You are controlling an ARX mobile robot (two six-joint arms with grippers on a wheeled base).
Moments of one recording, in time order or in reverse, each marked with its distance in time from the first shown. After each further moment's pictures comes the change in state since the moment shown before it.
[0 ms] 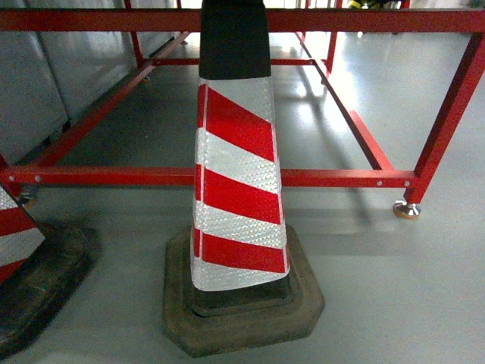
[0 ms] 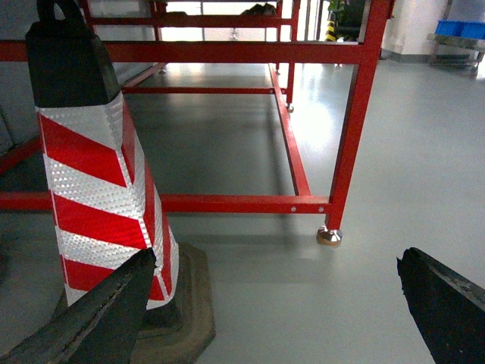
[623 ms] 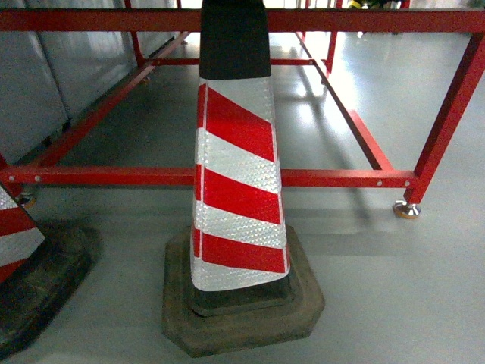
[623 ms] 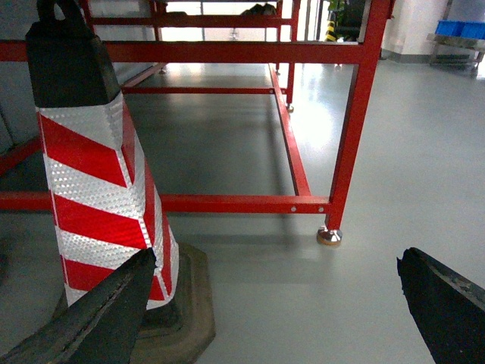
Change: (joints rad) left arm 0.000 0.000 0.000 0.000 0.000 0.000; right arm 0.000 0.000 0.000 0.000 0.000 0.000
